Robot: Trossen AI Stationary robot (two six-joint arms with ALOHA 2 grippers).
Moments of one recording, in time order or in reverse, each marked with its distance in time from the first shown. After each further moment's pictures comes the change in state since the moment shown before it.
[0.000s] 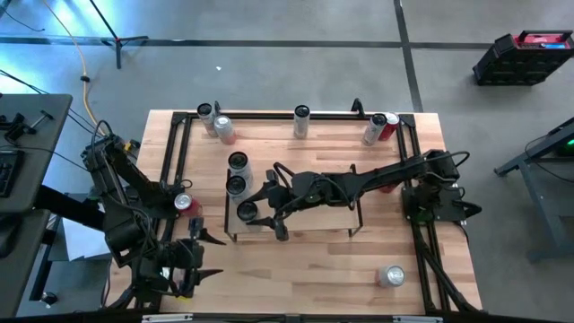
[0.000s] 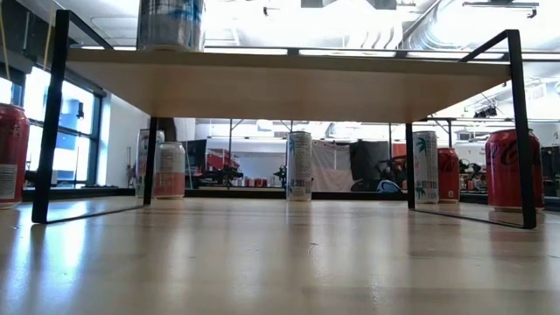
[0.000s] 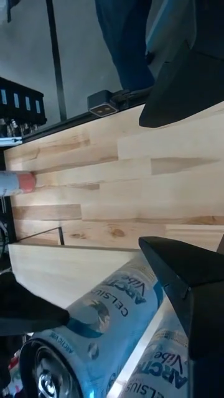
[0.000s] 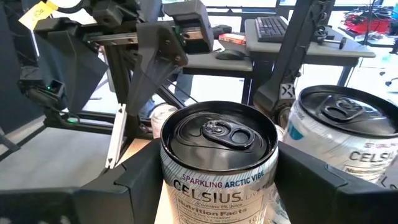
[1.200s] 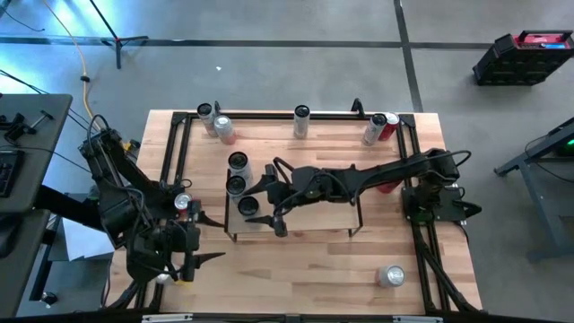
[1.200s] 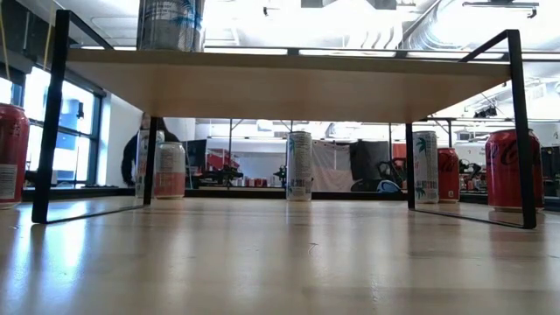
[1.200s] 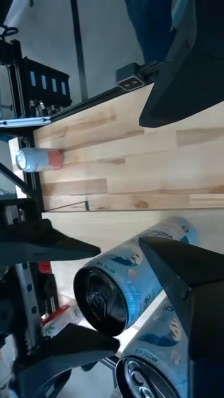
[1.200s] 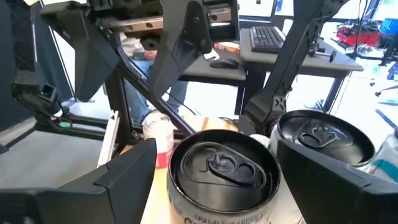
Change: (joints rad) left arm 0.059 -0.099 0.000 0.014 -0.067 0.124; right arm -0.017 -0.004 0.046 -0.037 0.001 -0.044
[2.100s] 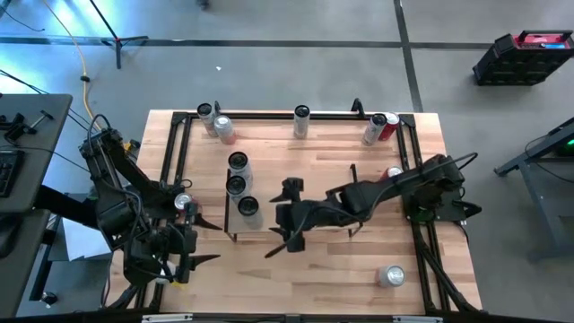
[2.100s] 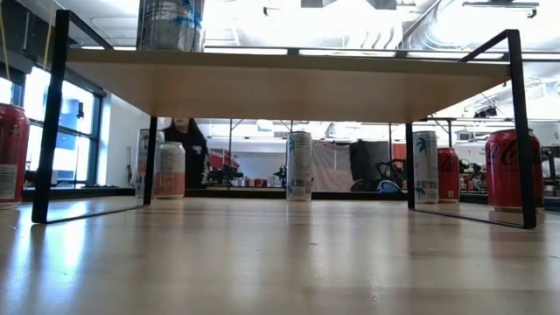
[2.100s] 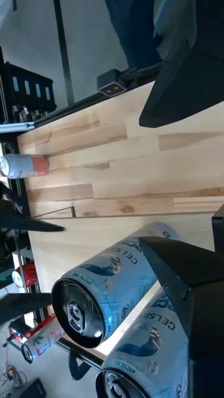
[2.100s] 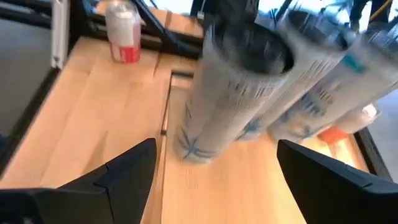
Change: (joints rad) left arm -0.037 0.000 0.000 -0.073 0.022 -0.053; right arm 0.171 -0.007 0.241 -0.728 0.412 0.048
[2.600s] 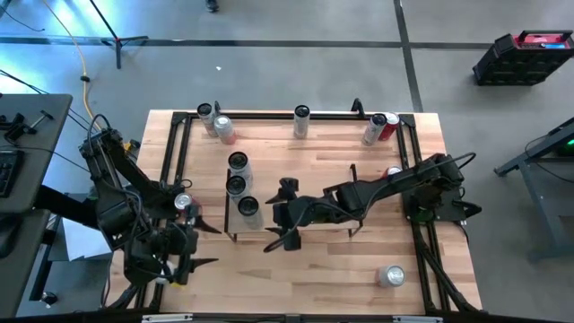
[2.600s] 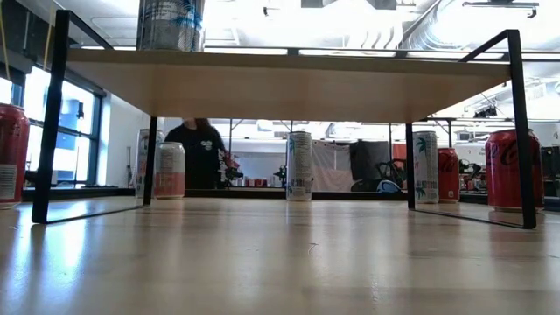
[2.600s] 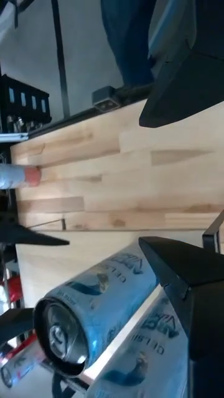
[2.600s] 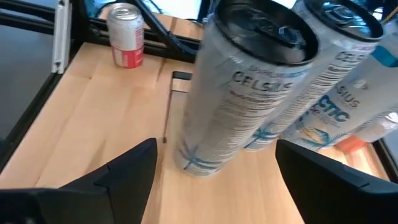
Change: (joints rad) left arm 0.003 0.000 0.000 0.000 0.061 -0.045; right arm -0.030 0.001 -0.095 0.150 -0.067 -0.031
